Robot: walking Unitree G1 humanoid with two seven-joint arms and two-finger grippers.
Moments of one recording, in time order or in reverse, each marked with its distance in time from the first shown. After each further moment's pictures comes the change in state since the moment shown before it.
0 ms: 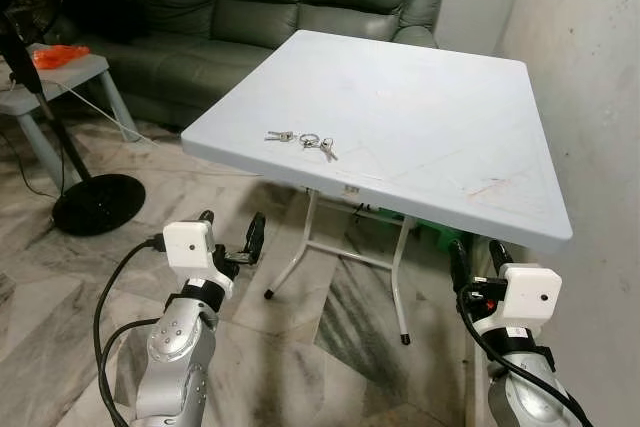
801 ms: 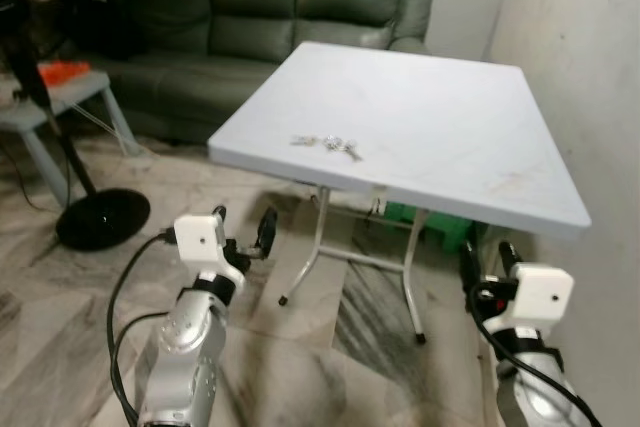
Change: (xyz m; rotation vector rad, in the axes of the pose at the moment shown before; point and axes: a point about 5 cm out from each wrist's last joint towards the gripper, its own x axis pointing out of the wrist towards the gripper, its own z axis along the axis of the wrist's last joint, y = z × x) left arm 0.003 0.006 0.005 0.003 -0.002 0.016; right arm 0.002 0.007 -0.001 0.032 0.004 0.022
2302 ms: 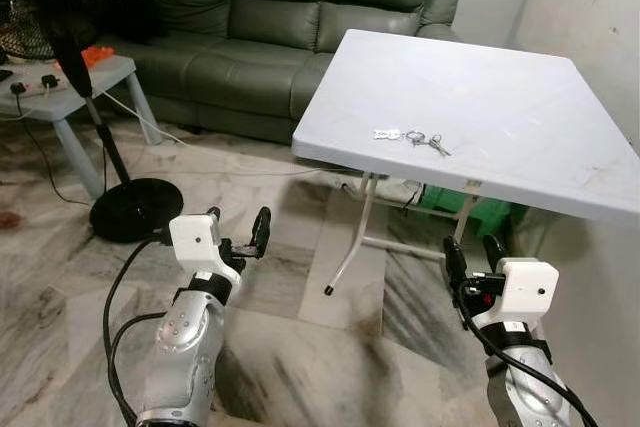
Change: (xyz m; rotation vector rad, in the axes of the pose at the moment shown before) left arm 0.005 -0.015 -0.003 -0.015 0.011 -0.028; right arm 0.002 -0.007 0.002 -0.023 -0.002 0.008
